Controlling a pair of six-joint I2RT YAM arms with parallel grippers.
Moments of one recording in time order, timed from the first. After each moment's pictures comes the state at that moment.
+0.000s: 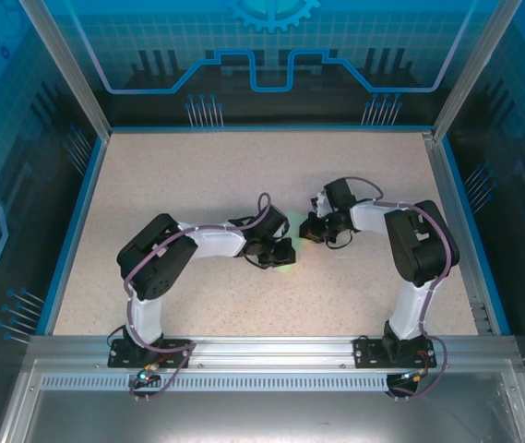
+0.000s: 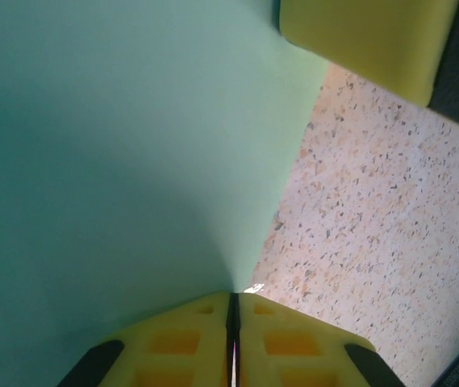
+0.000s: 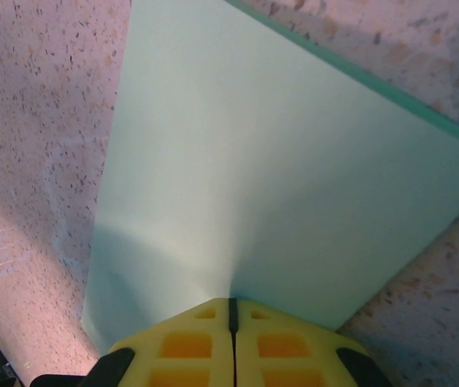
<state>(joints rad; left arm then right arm) -0.75 1.93 1.07 -0.18 0.37 -0.88 0.31 1.89 1.00 -0.29 -0.56 0.51</state>
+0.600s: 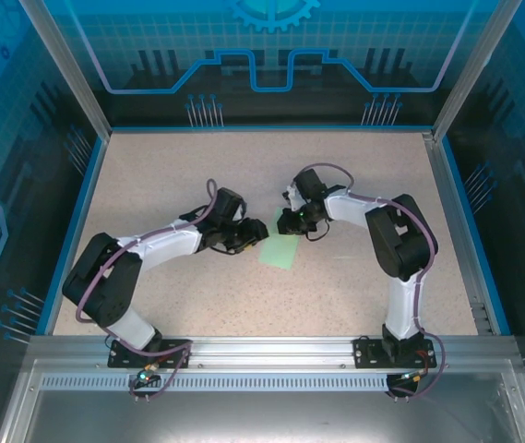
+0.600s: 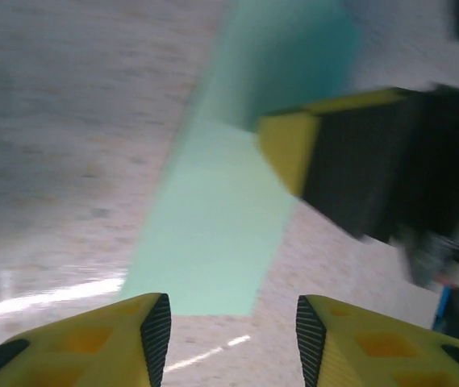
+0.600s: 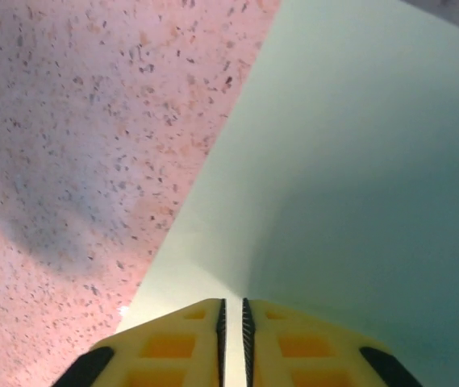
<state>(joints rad) -0.52 1.60 0.88 -0.22 0.35 -0.97 0.47 1.98 1.25 -0.45 -0.42 0.37</state>
